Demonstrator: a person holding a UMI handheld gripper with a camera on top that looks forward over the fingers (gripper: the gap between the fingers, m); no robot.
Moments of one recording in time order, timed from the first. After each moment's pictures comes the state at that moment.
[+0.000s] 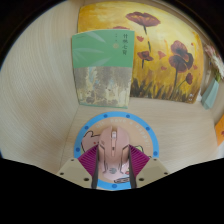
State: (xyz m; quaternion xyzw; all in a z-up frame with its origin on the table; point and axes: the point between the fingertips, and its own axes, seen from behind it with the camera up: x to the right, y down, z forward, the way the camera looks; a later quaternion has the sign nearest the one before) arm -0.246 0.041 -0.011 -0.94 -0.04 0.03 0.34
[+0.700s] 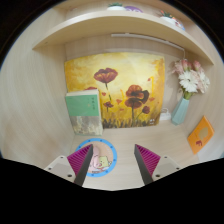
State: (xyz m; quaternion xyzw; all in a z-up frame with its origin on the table) arm -0.137 -0.012 0.196 -0.90 0.01 0.03 0.44
